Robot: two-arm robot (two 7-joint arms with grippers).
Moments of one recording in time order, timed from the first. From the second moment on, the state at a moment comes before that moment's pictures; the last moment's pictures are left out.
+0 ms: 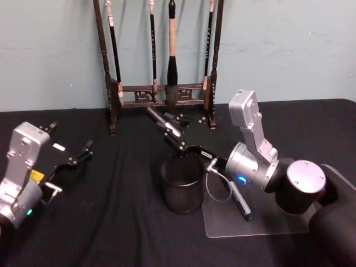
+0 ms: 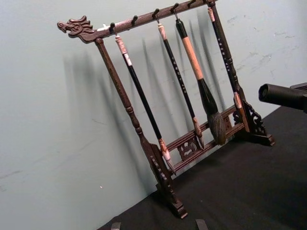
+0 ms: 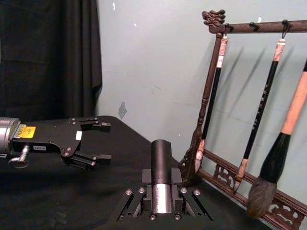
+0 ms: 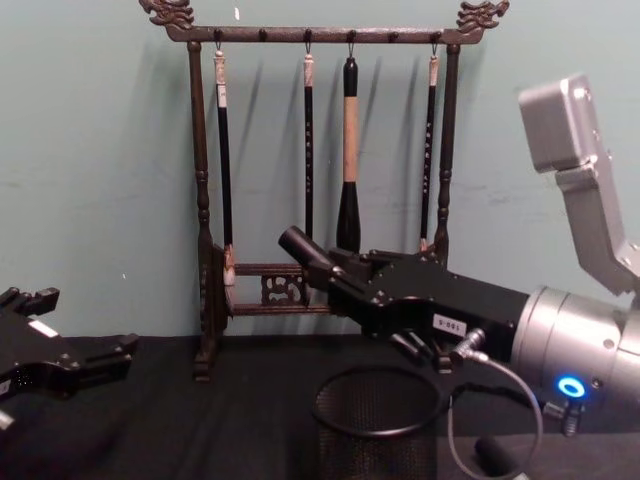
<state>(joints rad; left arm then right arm) -0.20 0.60 0.45 -1.41 -0.25 -0.12 0.03 0.49 0.22 -0.50 -1.09 0.33 -0.27 0.62</state>
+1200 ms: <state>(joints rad) -0.20 0.60 0.45 -1.41 -0.25 -0.12 0.03 0.50 0.21 -0.51 -1.07 0.33 -0.26 0.63</state>
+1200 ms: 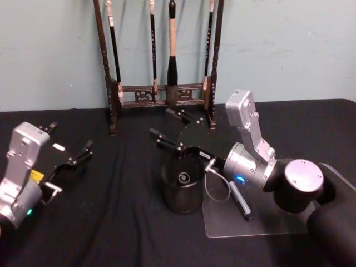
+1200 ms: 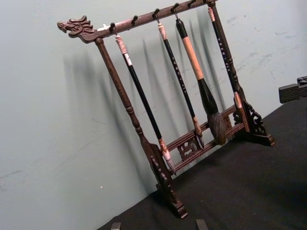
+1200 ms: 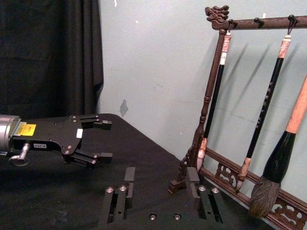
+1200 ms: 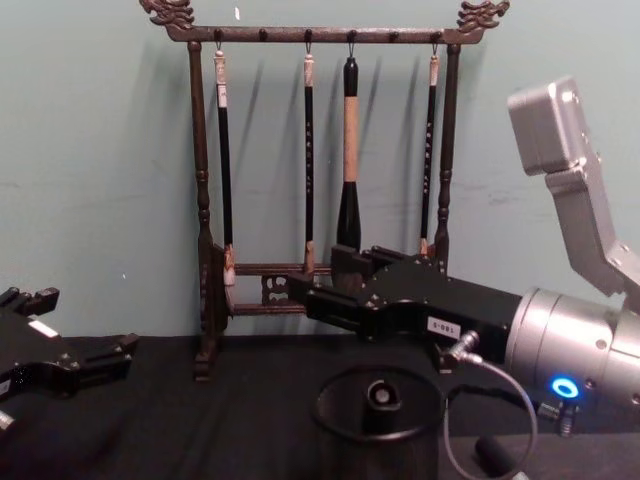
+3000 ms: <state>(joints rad) -0.20 0.60 0.45 -1.41 -0.25 -0.12 0.03 0.30 0.33 -0.39 -1.39 0.32 -0.10 0.42</state>
